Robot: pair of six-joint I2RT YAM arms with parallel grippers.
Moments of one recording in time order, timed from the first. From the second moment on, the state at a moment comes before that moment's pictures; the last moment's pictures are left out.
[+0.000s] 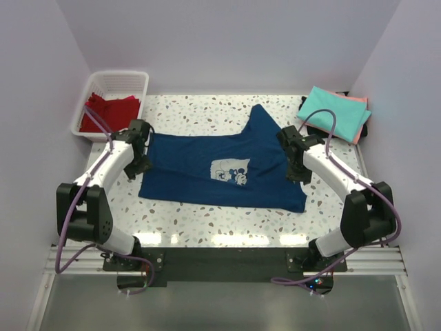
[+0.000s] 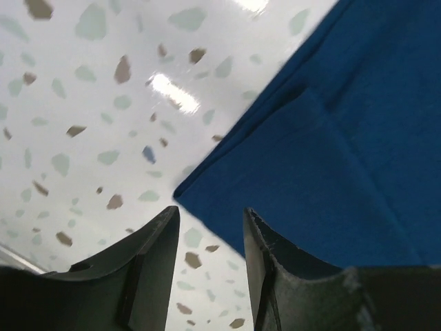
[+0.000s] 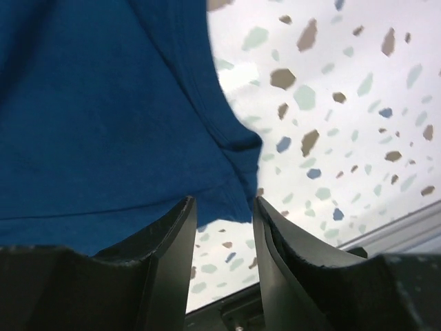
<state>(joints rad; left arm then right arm) -0.11 1.48 1.08 -0.95 -0.39 -0.75 0.35 1.49 1.10 -1.04 0.44 0.60</state>
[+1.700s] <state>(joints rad) -0.22 1.59 0.87 -1.03 -0.29 -0.73 0.46 1.78 1.10 -0.85 0.09 0.53</state>
